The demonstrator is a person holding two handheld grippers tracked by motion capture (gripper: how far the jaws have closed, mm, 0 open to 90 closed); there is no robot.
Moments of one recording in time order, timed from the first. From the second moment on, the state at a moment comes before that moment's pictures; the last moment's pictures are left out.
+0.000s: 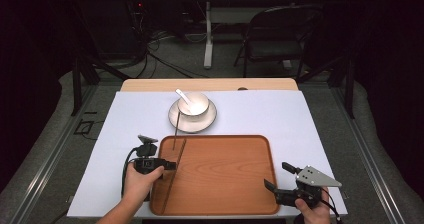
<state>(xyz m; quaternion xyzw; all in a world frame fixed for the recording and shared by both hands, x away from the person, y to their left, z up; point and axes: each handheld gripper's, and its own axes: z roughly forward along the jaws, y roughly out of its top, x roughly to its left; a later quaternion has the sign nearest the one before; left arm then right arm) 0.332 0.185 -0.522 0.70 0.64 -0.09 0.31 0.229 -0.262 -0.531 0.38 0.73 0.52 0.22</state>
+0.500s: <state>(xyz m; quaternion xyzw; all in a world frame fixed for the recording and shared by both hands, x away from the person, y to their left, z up) 0.353 0.200 -0.499 0.68 0.64 -0.04 0.36 0.230 -0.262 -0.531 0.38 0.73 0.52 0.22</state>
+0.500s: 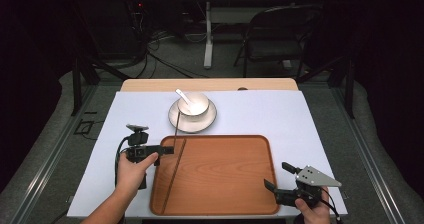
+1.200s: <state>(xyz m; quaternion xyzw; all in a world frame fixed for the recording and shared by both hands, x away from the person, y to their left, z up) 0.419 0.228 -0.481 0.64 0.67 -0.04 0.38 0.230 -0.262 -0.531 0.38 0.73 0.52 0.22</state>
